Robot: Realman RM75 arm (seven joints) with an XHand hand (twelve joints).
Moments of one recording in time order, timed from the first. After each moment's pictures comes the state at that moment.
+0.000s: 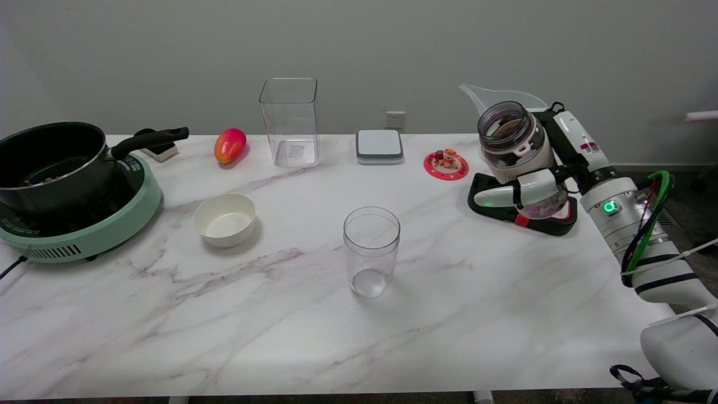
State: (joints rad) arm -0.41 -1.17 -1.15 1.82 0.03 0.36 1.30
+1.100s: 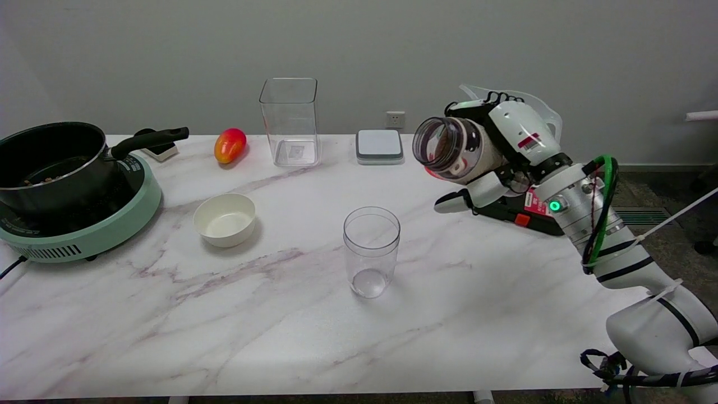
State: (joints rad) arm -0.32 -1.10 -1.34 1.85 0.02 0.42 0.90
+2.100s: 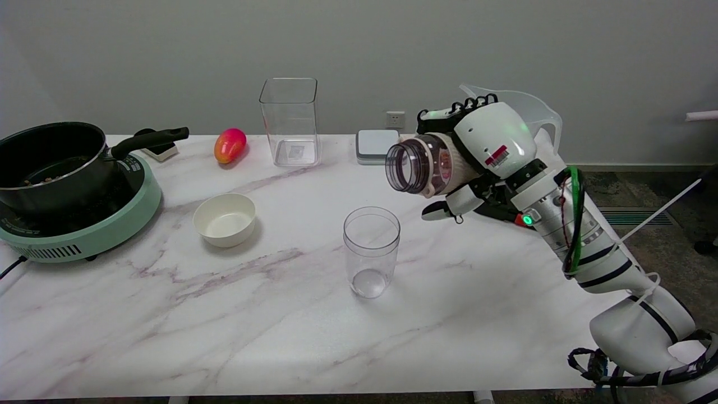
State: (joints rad) arm -0.28 -1.09 -1.43 1.82 -0.07 0.54 0.65
